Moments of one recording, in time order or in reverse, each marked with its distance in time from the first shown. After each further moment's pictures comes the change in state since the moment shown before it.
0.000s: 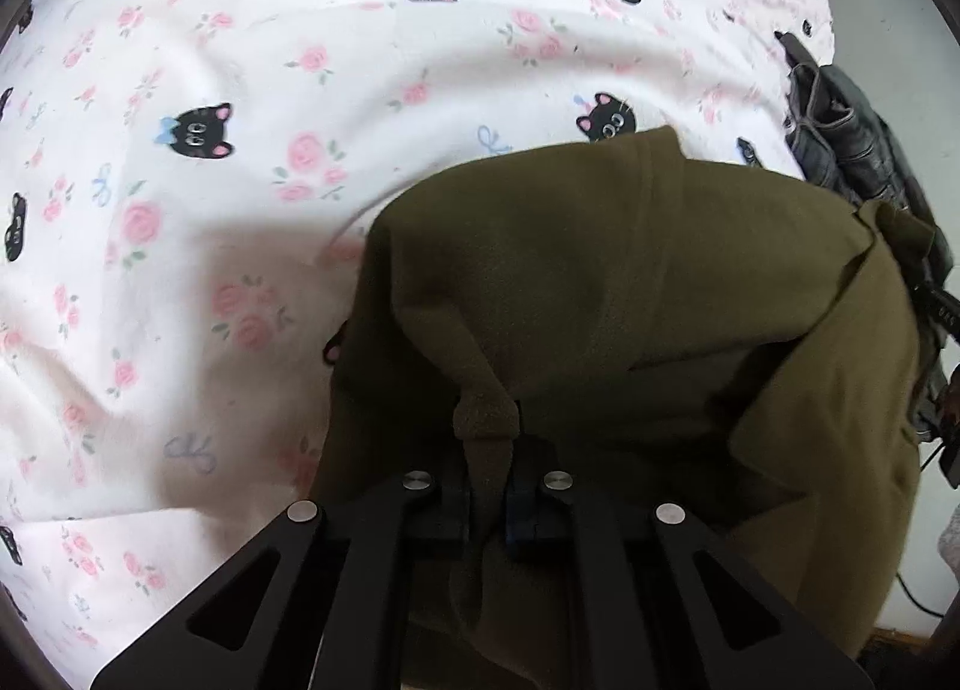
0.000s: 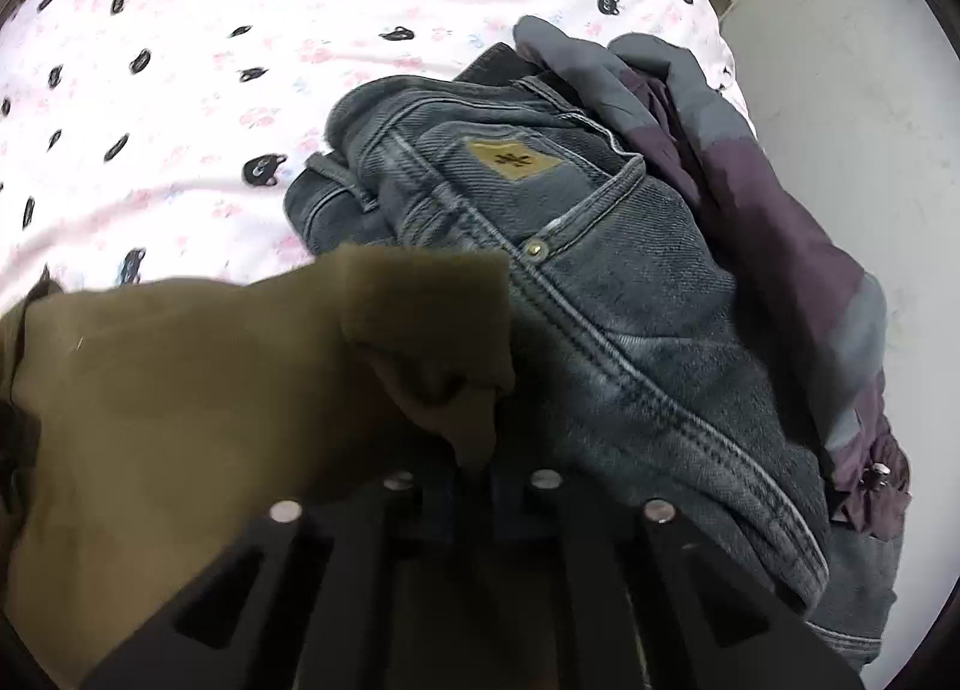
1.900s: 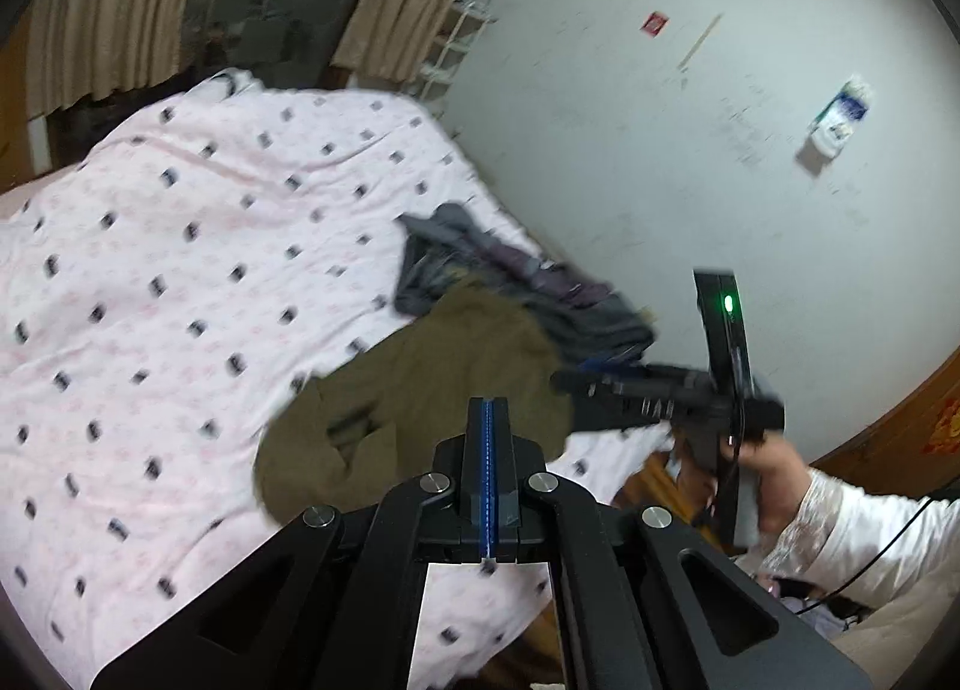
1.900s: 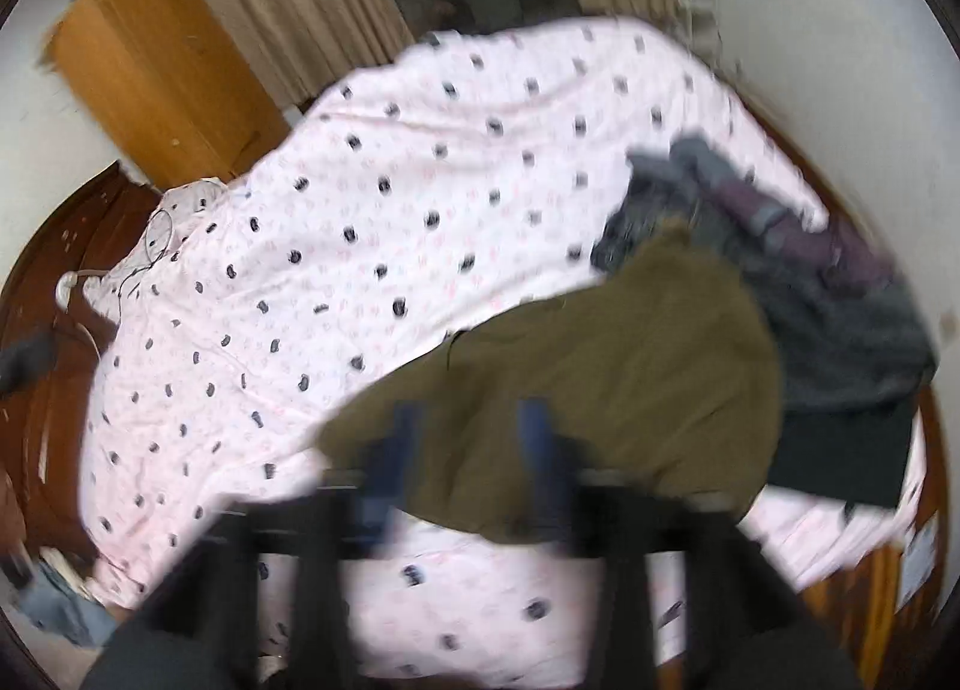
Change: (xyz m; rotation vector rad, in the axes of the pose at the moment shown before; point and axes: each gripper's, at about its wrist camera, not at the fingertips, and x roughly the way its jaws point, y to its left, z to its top) left arm -0.399 -0.122 -0.100 0.576 -0.345 -0.304; right arm -0.365 0.106 -0.128 0.358 -0.222 0.420
